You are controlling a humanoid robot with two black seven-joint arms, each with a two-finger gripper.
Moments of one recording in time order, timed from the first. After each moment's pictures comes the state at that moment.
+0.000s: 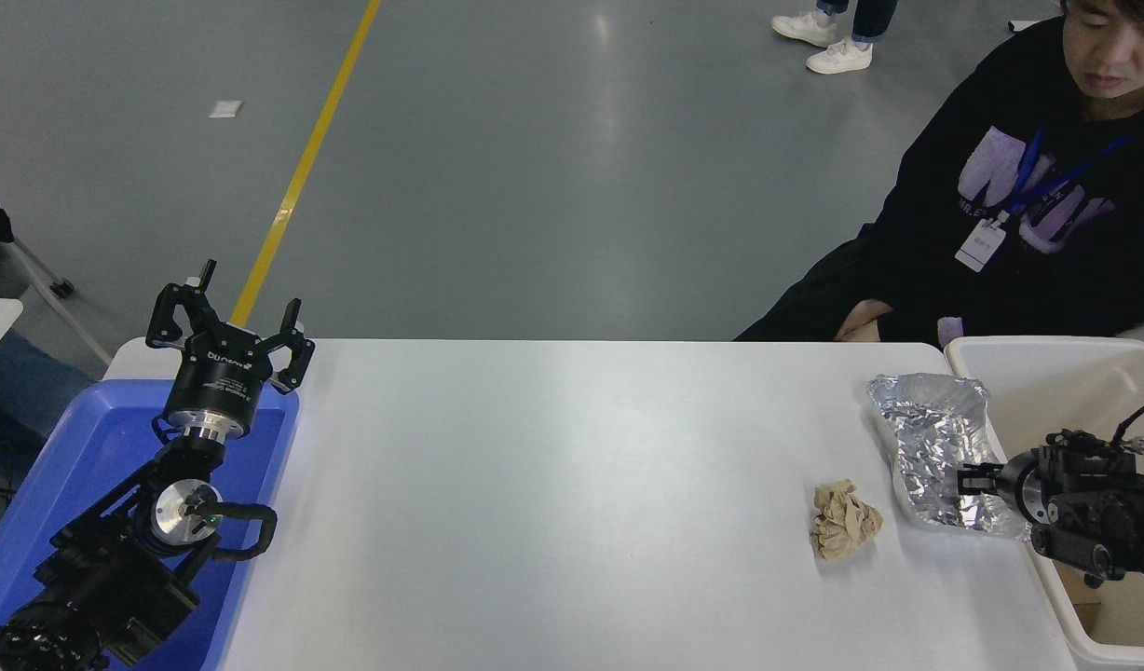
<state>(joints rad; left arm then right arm) -0.54 0.25 -0.94 -0.52 0.01 -0.56 -0.50 0.92 -0.46 -0.77 0.61 -0.79 -0.12 -0.12</state>
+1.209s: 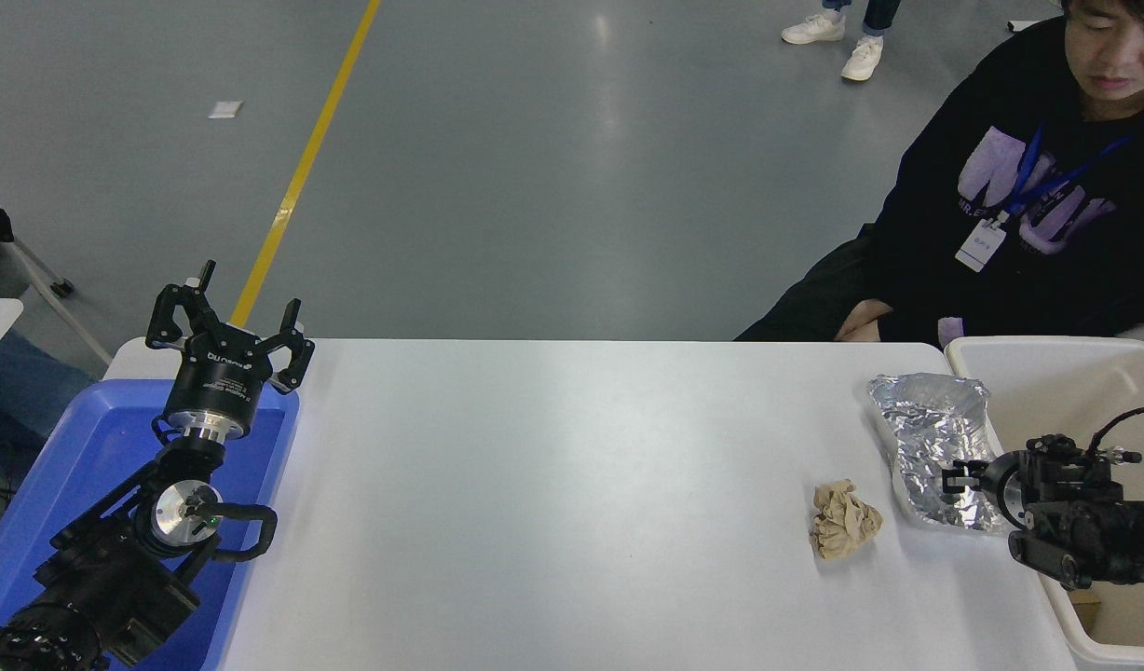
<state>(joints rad) -0.54 0.24 -0.94 -0.52 0.00 -0.56 -0.50 0.87 -0.39 -0.76 0.51 -0.78 -0.14 -0.12</state>
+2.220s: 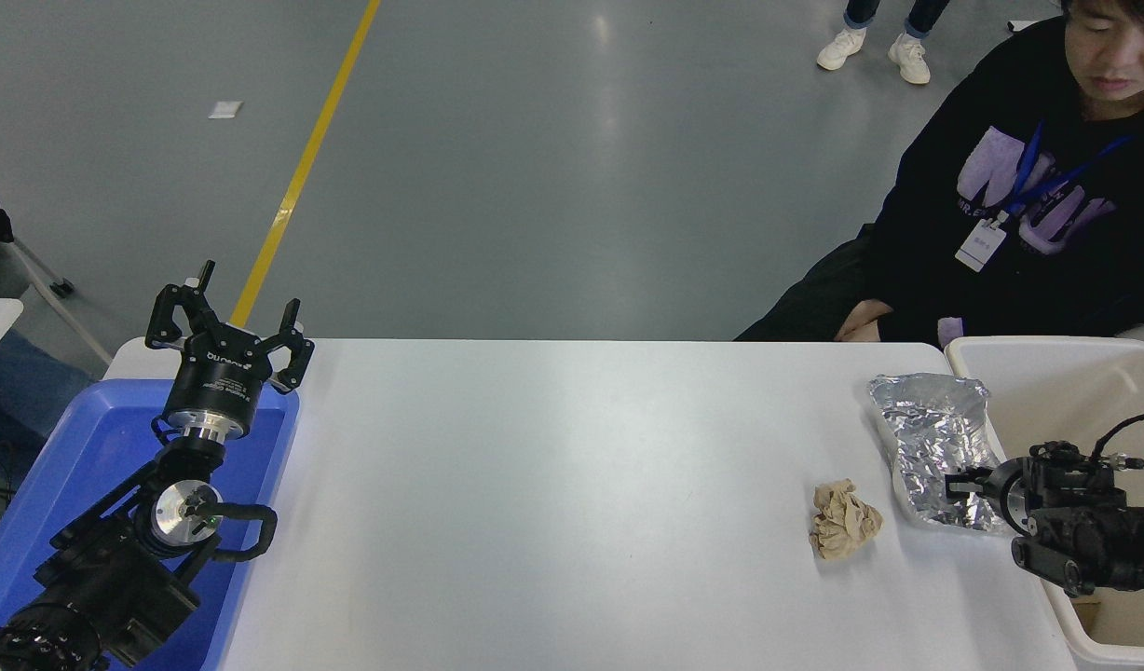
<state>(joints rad) -0.54 0.24 -0.94 -0.52 0.00 -0.56 -0.50 0.86 -0.40 -0.76 0.51 -0.78 -0.14 -0.12</state>
